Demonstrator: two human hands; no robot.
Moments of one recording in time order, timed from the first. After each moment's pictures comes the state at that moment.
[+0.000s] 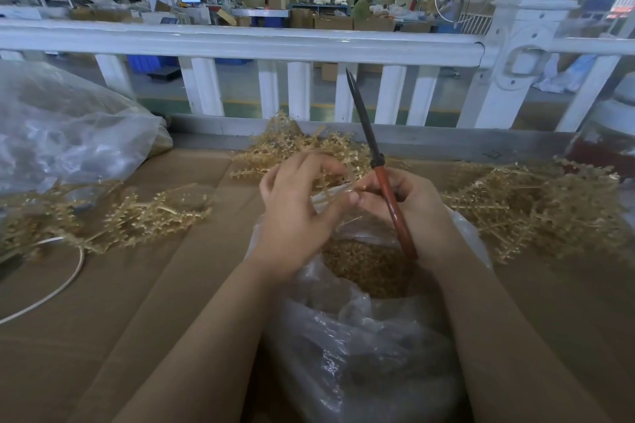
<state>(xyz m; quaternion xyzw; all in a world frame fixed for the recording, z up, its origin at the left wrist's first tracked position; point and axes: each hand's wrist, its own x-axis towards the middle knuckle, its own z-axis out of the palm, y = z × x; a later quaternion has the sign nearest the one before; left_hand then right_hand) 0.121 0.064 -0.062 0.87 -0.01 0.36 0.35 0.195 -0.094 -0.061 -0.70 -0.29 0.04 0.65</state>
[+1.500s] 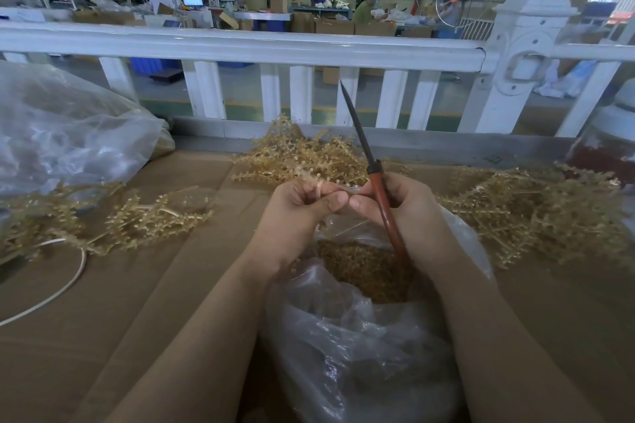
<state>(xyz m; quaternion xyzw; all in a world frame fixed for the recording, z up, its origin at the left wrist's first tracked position) 0.124 0.073 -0.064 0.70 -0.05 0.17 0.70 0.197 -0.089 -0.064 -0.76 -0.28 0.01 0.59</state>
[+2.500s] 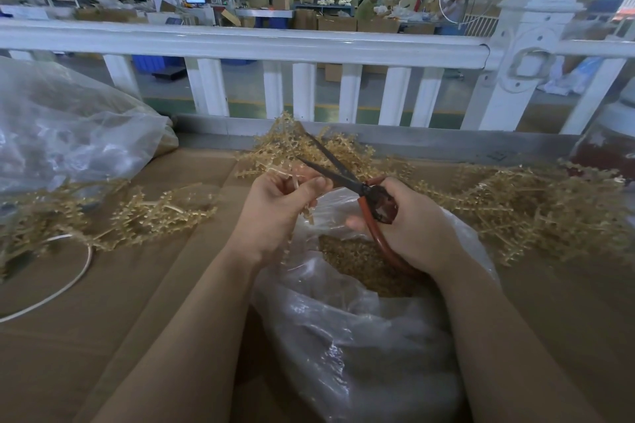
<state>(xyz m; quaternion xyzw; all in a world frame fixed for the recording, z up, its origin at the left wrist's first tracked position) 0.126 0.096 -0.070 0.68 -0.02 0.24 0.69 0.201 -0.097 -0.076 -0.88 -0.31 -0.08 0.36</state>
